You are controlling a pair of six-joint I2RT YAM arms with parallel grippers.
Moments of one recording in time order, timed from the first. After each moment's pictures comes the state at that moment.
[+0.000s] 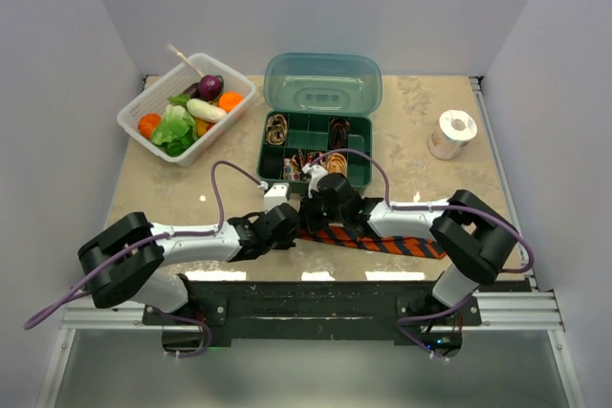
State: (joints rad) left arm -1.00 1.42 0.58 -0.09 -0.37 -0.89; right arm 0.88 1.63 0.75 0.22 -0.18 0.52
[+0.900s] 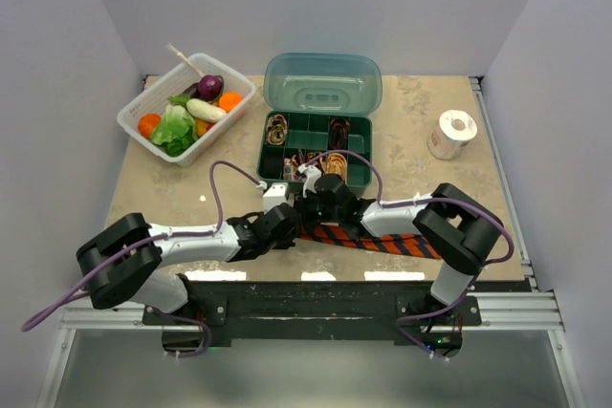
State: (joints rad) left arm -1.00 1.42 0.58 -0.10 -0.38 -0.90; right arm 0.88 1.73 0.75 0.41 -0.26 0.56
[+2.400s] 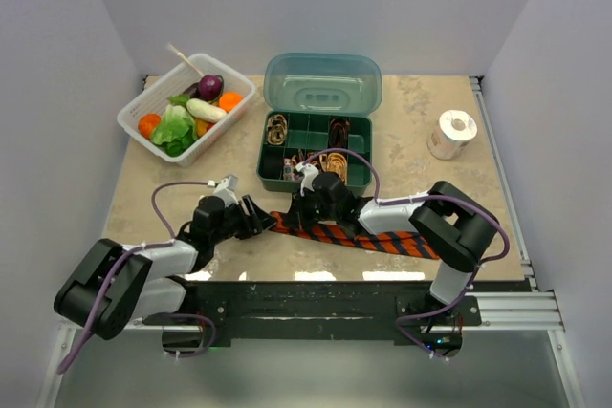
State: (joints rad) left arm -0.42 1.22 0.14 0.57 0.27 -0.81; right arm 0.88 1.76 0.78 0.40 -0.26 0.56
